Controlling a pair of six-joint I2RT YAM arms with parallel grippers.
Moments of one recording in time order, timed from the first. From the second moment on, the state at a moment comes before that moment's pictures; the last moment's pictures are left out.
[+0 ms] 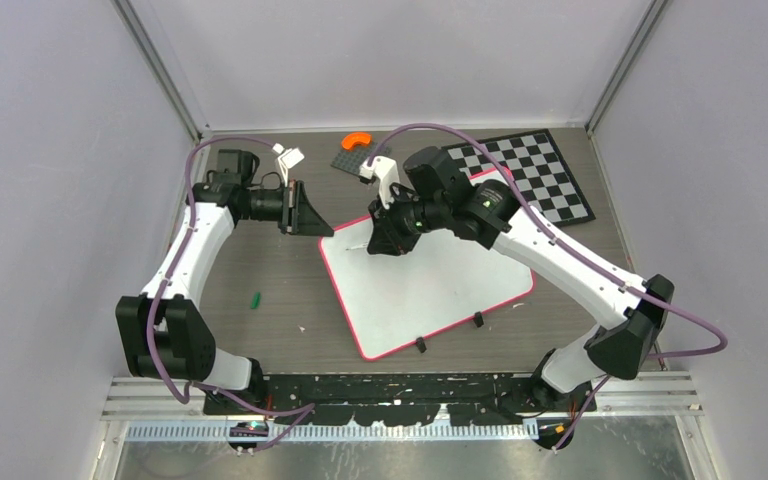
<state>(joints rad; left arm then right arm) -0.06 1.43 1.24 -0.81 1.17 0.05 0.86 1.49 1.59 -0.76 -0.37 0.03</state>
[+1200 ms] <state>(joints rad) -0.06 1.40 1.20 -0.76 1.20 0.06 0.88 1.60 1.64 -0.73 -0.27 0.05</state>
